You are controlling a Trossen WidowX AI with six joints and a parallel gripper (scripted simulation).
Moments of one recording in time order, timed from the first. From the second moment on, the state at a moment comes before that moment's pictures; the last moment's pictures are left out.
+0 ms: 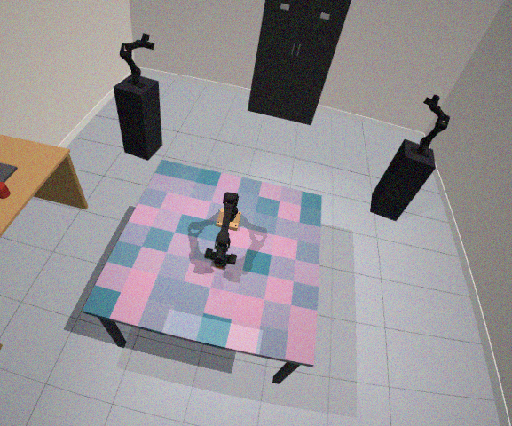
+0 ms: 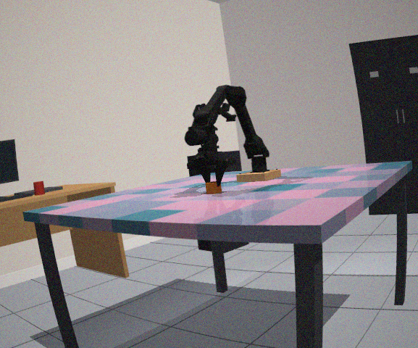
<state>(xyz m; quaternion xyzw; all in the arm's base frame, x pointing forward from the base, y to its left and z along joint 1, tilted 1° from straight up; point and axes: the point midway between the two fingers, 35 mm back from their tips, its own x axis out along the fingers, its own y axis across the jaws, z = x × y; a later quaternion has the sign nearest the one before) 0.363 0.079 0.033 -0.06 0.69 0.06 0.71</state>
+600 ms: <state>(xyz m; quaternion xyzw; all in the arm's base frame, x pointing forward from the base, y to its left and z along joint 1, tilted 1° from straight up) 0.361 0.079 0.036 -0.06 0.70 0.06 0.71</state>
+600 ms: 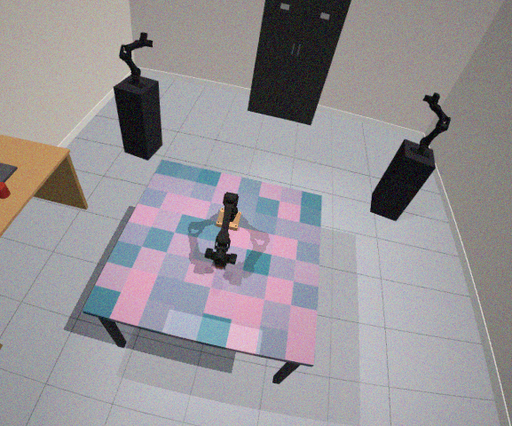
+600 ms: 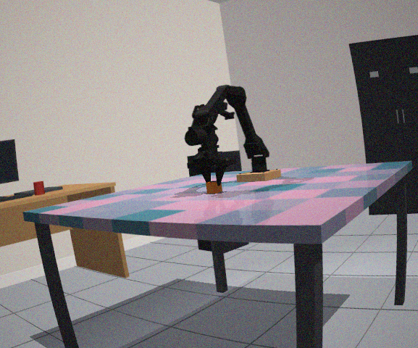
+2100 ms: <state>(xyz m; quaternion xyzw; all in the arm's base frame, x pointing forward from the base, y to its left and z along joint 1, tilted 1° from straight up) 0.357 0.079 0.049 -0.04 0.51 0.07 0.86</state>
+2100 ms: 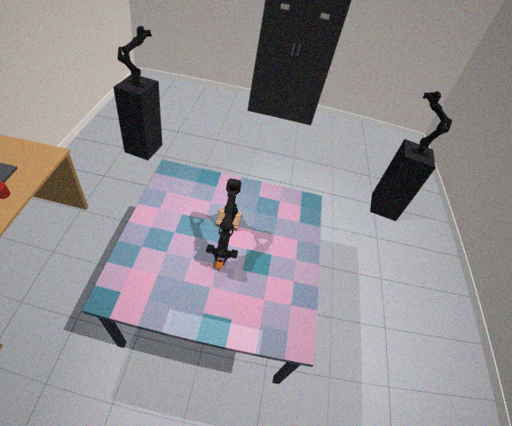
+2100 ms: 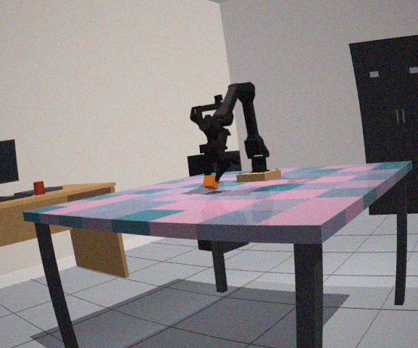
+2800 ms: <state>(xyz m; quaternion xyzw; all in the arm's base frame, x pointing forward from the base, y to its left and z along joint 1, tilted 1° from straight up) 0.371 0.082 0.029 -0.03 0.39 0.08 0.92</state>
